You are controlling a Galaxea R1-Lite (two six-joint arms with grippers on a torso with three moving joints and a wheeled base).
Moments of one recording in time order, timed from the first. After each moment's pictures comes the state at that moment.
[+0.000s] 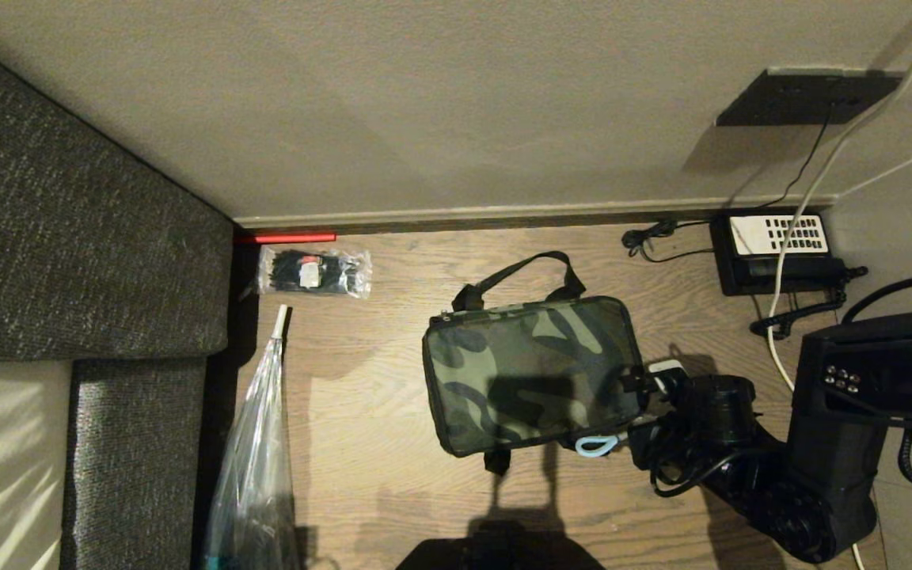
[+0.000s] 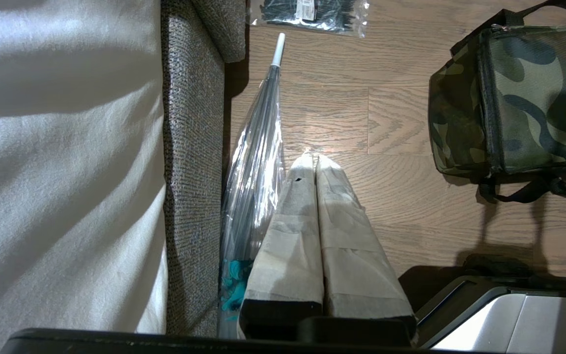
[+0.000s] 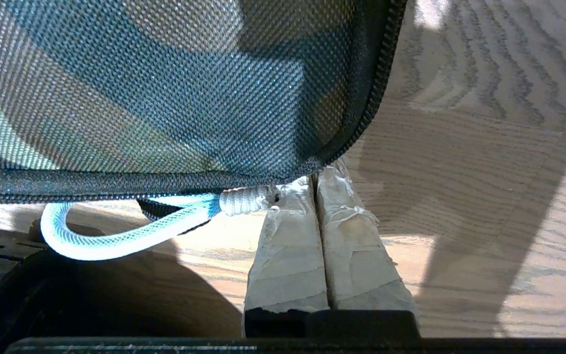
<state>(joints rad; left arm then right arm) 0.00 0.00 0.00 0.00 0.01 -0.01 0.31 2.28 -0.48 -1.27 -0.21 -0.05</state>
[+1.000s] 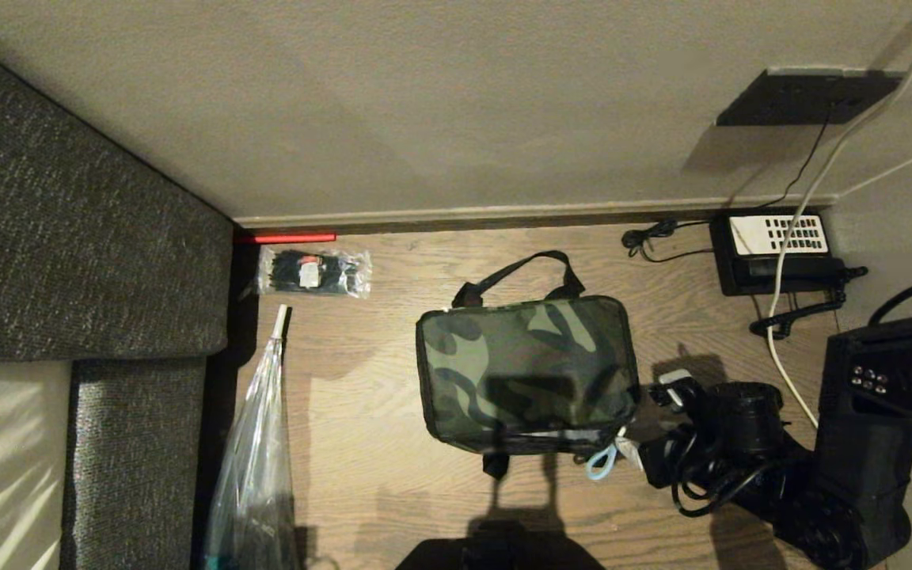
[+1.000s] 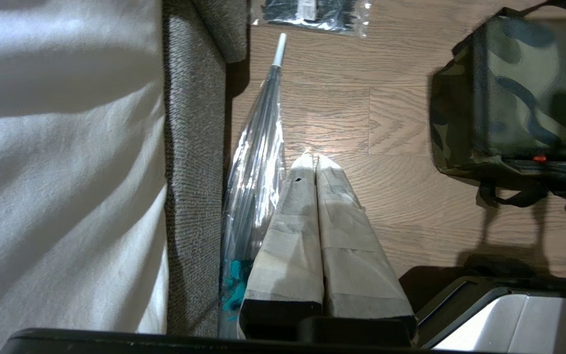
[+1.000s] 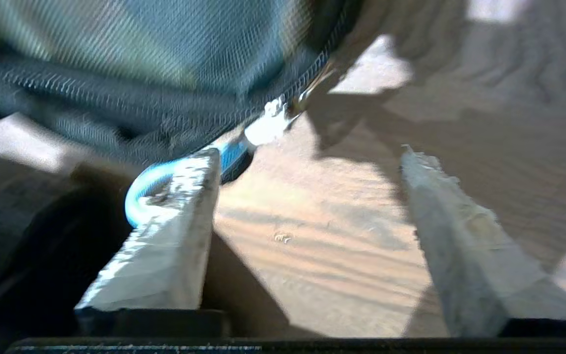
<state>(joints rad) 0.00 0.00 0.00 0.00 0.01 -0.01 0.28 2.24 -0.39 -1.28 0.01 -0.09</state>
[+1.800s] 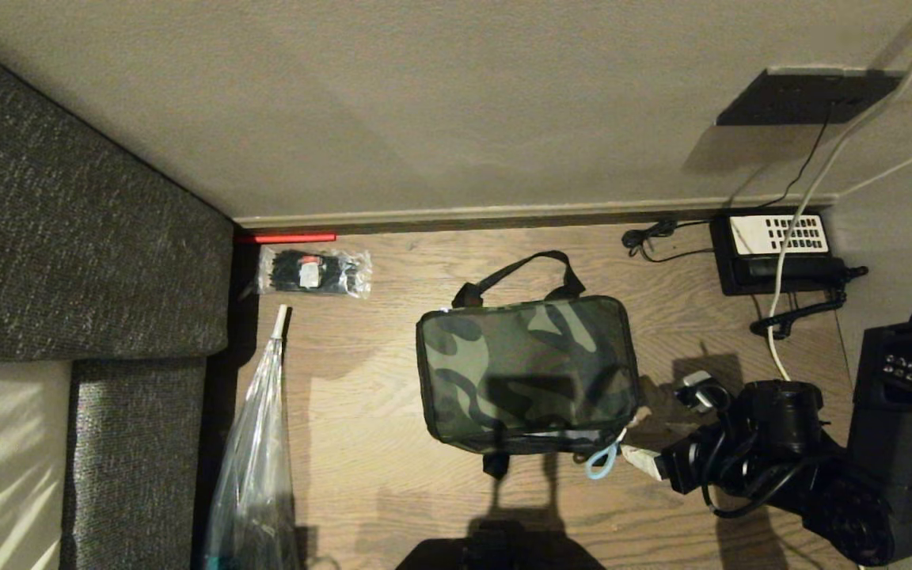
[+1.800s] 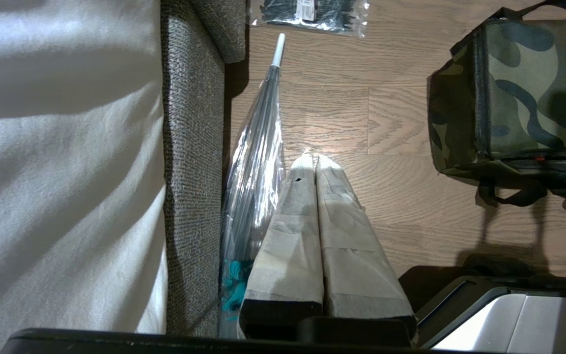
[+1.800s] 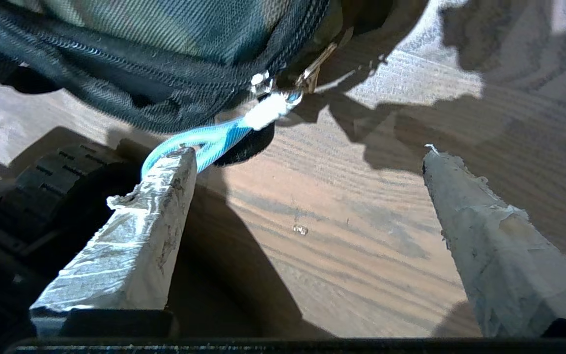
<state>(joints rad) 0.00 0.00 0.00 0.00 0.01 -0.01 0.15 2.24 -0.38 -1.27 0.28 -0.16</state>
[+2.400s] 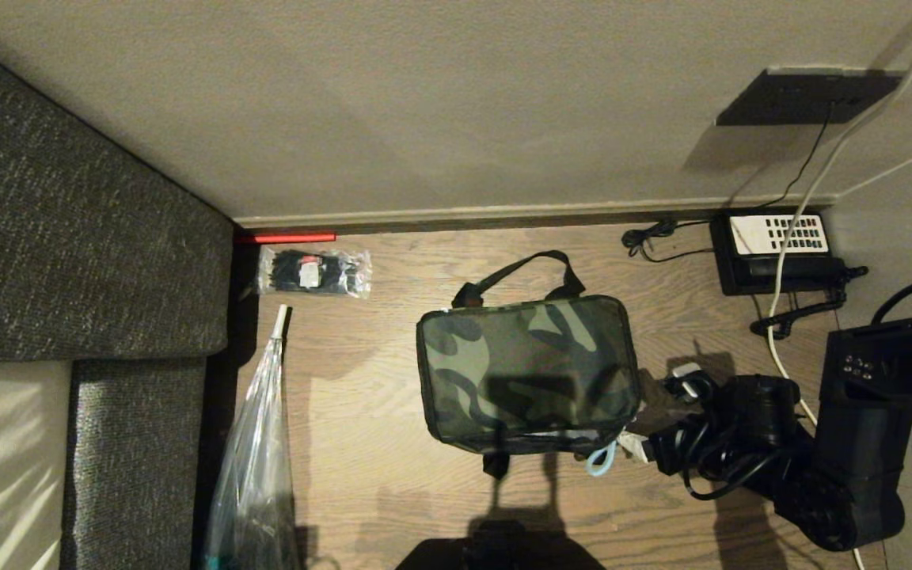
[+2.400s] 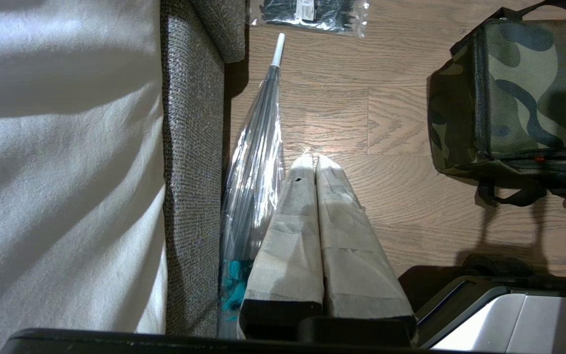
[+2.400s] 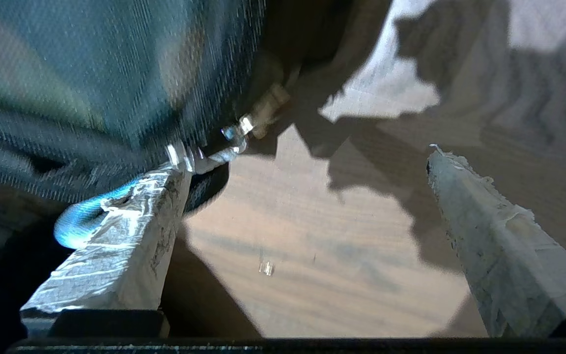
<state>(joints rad) 0.00 0.00 0.00 0.00 0.01 -0.01 0.15 2.33 -0.47 -1.33 0.19 -0.15</state>
